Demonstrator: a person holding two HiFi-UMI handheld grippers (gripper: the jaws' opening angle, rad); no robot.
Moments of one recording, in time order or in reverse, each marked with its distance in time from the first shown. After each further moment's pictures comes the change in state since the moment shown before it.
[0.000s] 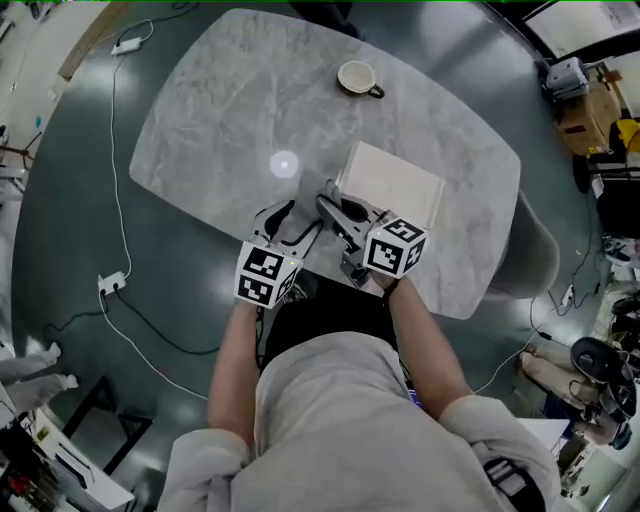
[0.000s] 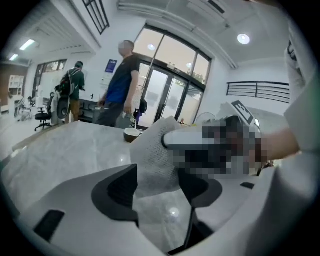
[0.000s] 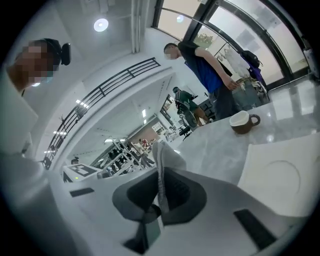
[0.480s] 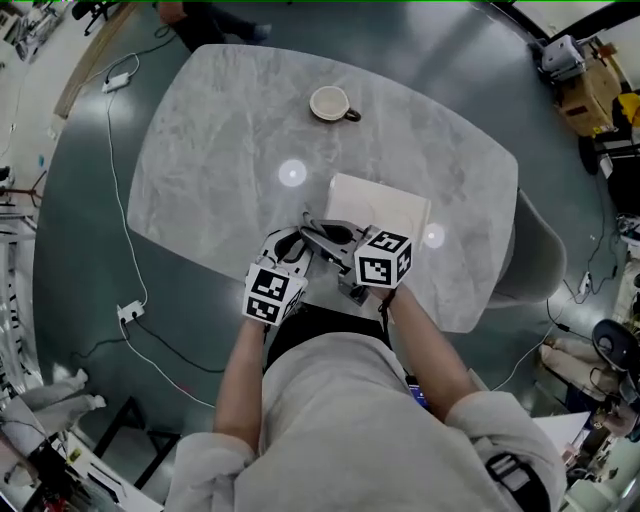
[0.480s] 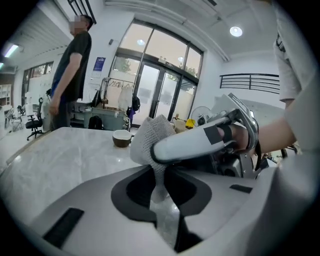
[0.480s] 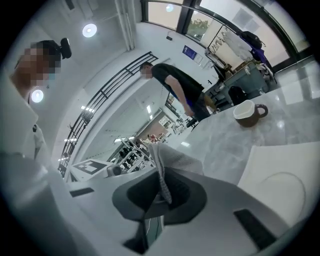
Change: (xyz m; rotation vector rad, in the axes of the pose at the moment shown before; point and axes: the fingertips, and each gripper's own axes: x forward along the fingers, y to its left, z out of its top) left arm 0.070 -0.009 0.035 0.094 0.042 -0.040; right arm -0.001 -0.032 0.024 0.068 0.090 0.124
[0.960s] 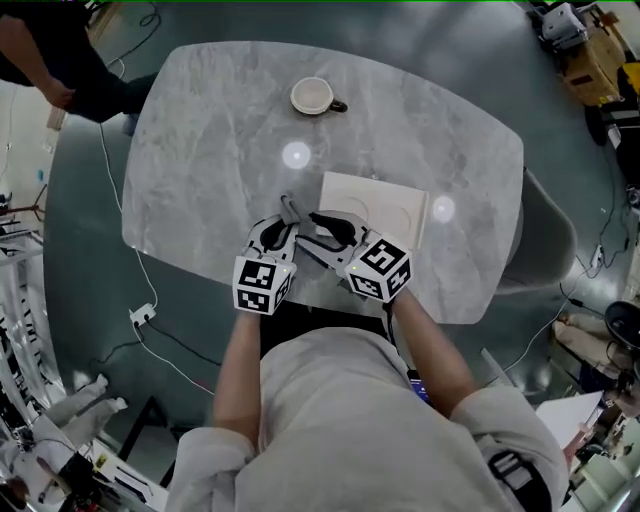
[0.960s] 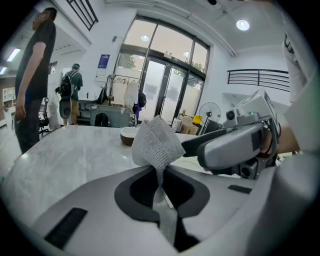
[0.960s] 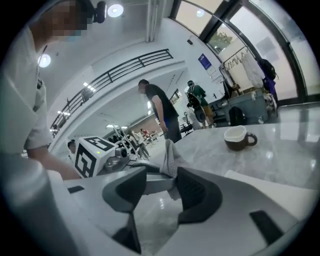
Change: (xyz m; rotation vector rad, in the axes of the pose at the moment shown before) left arm 0.033 0.041 0.005 -0.017 0.055 0.069; right arm -0.015 -0.028 0.012 -0.246 0.016 -0.146
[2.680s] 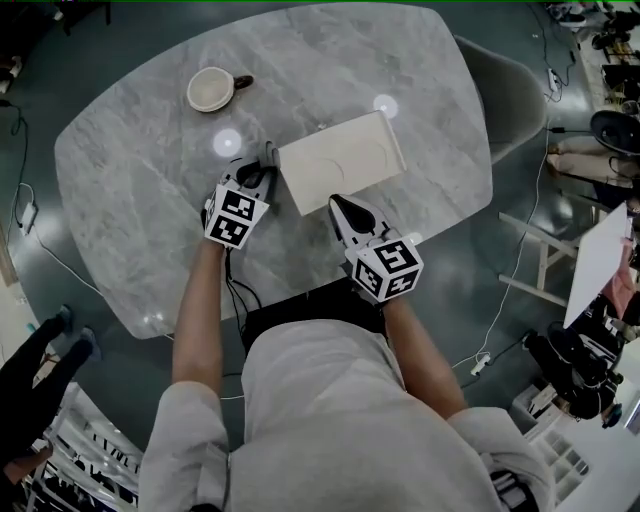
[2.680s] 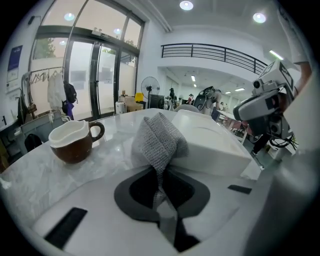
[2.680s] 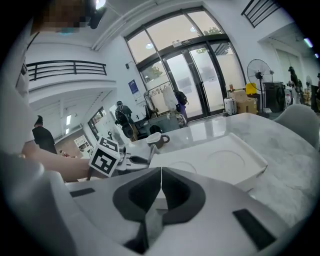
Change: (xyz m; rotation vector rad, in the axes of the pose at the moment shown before) left arm 0.134 0.016 -0.029 0.575 0.224 -0.580; right arm -0.068 -0.053 -0.056 0.349 -0.256 -0.926
